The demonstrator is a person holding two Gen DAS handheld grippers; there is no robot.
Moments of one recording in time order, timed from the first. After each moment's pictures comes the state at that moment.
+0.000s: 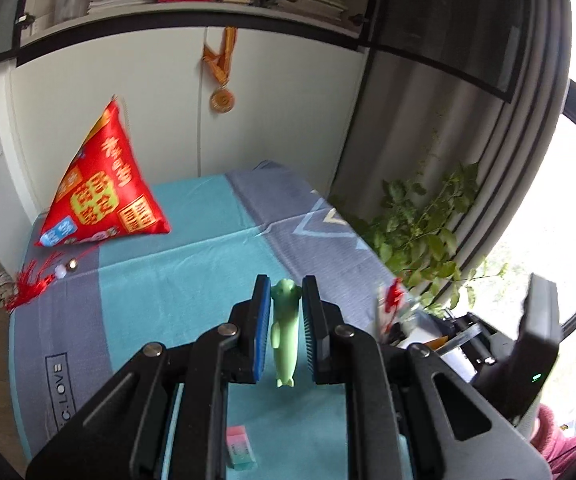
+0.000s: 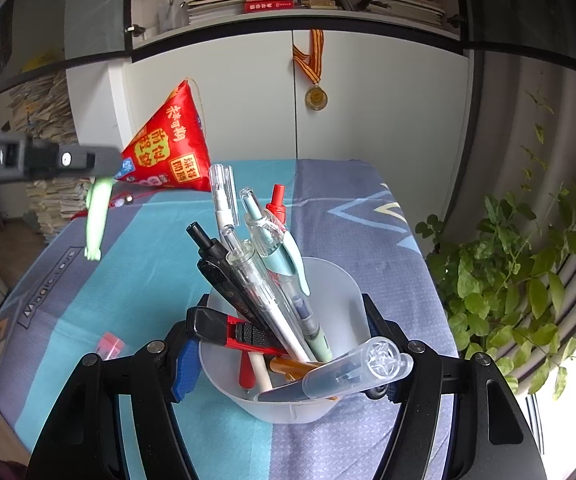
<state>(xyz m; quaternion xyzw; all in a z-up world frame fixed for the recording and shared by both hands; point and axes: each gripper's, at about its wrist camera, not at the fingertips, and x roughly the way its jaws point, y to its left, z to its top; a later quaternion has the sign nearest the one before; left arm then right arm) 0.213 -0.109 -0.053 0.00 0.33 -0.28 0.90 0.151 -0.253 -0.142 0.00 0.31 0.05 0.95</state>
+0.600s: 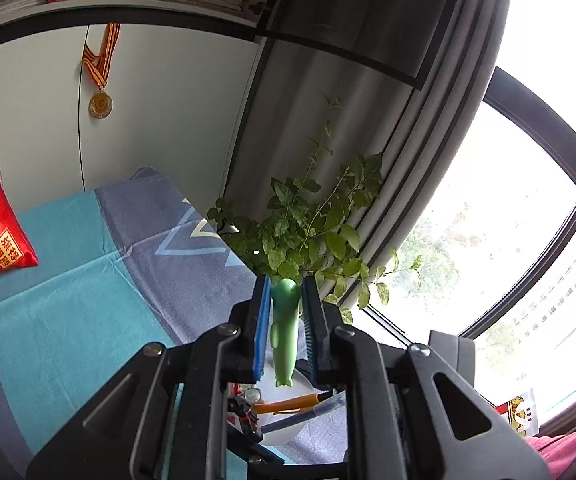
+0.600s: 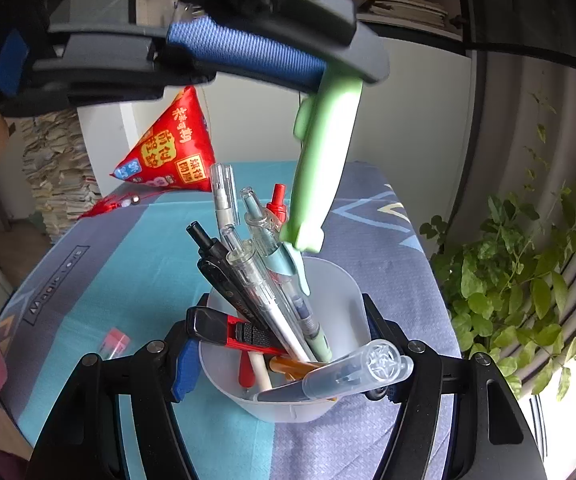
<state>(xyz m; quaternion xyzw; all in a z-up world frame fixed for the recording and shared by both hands) 0.217 -0.197 -0.046 -0.03 0.35 -0.42 0.84 0.150 -0.255 -0.141 0.00 0.30 0.06 0.95</state>
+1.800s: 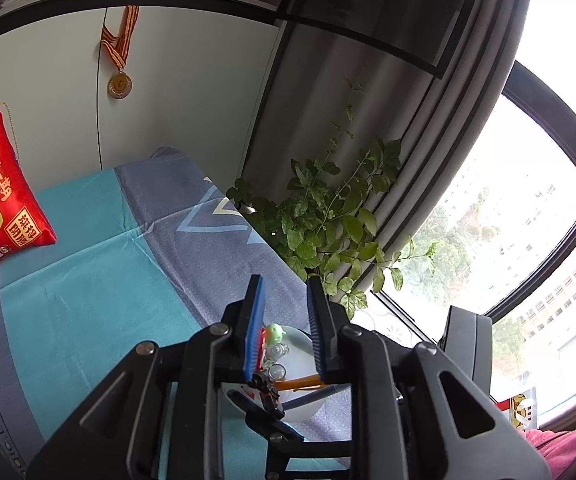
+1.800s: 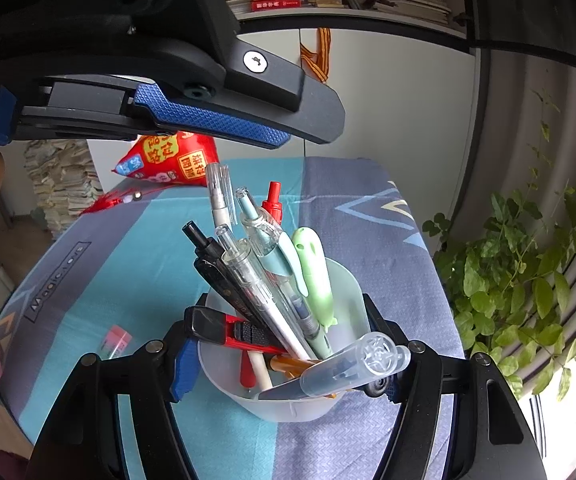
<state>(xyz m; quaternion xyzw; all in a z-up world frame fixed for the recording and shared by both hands) 0.218 -0.181 -0.050 -0.02 0.37 -0.39 0.84 0.150 -0.255 -0.142 0.00 0.31 0.07 0.95</state>
